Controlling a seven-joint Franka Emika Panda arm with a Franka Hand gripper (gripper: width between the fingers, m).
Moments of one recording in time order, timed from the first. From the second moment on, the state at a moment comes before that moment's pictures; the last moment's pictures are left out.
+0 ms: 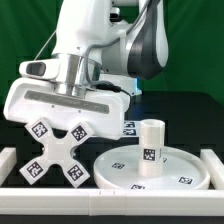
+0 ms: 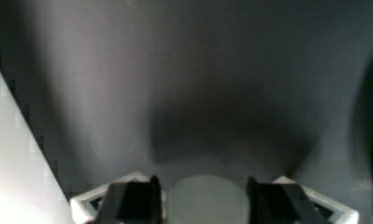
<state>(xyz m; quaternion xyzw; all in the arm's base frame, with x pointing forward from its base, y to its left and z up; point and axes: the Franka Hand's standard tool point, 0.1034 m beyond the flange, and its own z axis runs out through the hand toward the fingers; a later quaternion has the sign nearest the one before) 0.561 -0.119 0.034 0.98 0.00 0.19 0.10</state>
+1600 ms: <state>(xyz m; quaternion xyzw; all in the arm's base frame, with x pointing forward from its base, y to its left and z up) 0.547 -0.122 0.078 0.99 -0.04 0.12 0.03</state>
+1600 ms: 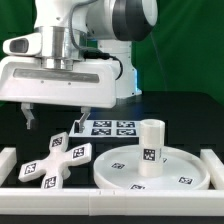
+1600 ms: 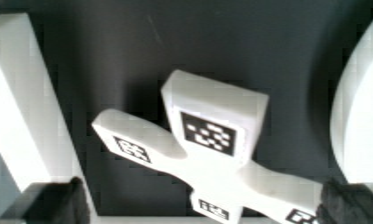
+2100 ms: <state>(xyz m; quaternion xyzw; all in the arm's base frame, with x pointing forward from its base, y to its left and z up) 0.598 -0.112 0.096 1.00 -0.05 0.07 -0.03</state>
